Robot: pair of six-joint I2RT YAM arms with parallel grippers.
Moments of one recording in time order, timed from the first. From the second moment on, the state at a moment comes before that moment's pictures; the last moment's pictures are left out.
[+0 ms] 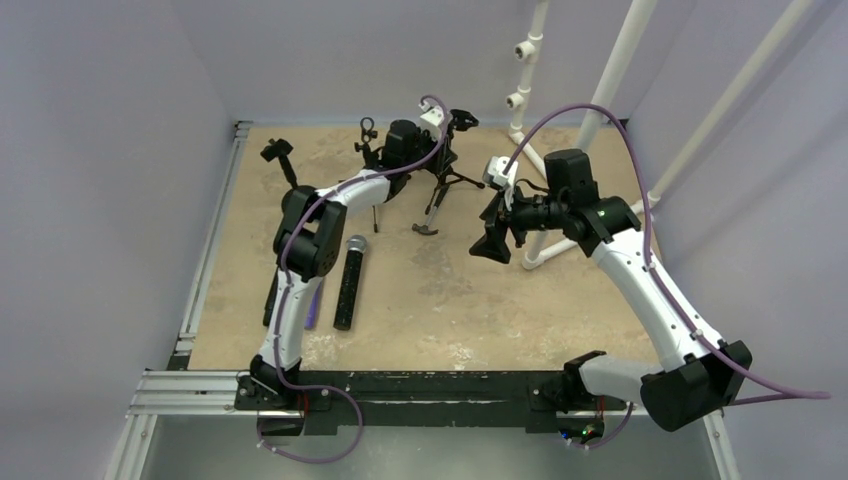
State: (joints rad) left arm -0.48 2.31 1.76 0.30 0.38 -0.08; right arm 0.37 1.21 1.24 -0.74 -0.78 -0.45
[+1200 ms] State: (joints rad) left arm -0.58 2.42 1.99 0.15 0.05 -0.16; right arm 0.37 1.22 1.21 -0.72 -0.78 -0.45
